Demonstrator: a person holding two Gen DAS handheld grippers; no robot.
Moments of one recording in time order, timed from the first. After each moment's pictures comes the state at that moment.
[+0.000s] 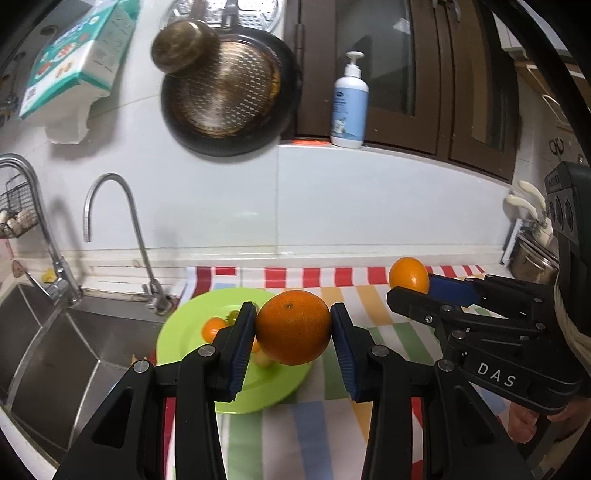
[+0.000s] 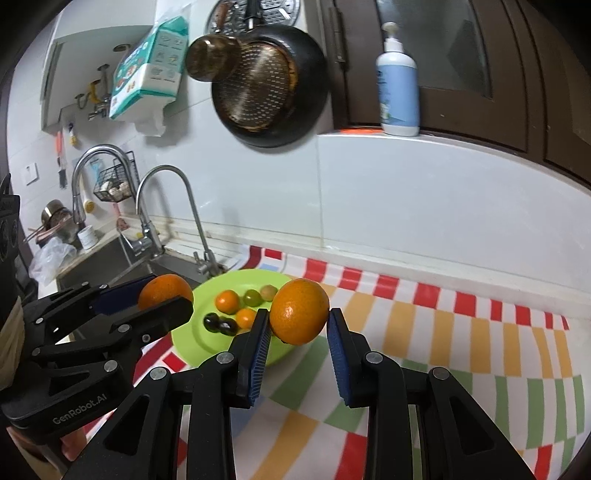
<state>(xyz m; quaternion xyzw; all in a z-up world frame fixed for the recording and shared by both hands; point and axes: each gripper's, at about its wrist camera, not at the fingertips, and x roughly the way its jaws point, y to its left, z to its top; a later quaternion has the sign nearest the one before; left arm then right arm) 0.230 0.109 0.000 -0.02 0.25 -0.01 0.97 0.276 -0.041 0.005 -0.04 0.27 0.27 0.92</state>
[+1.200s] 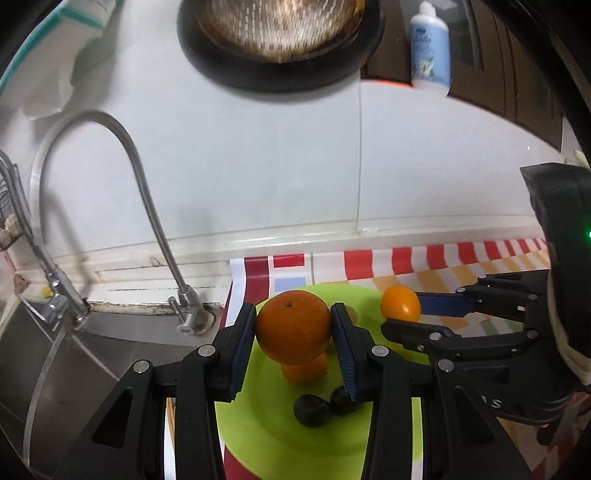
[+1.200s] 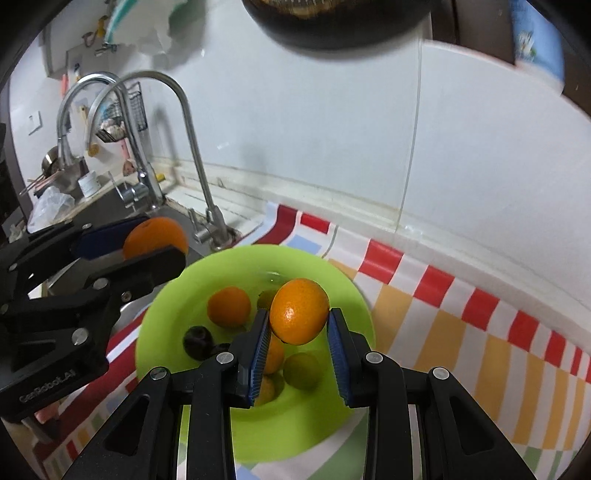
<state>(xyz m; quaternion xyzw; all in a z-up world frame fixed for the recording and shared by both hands) 0.343 0.199 -0.067 0.02 0.31 0.02 0.95 0.393 0.077 -0.081 -0.10 0.36 0.31 0.87</state>
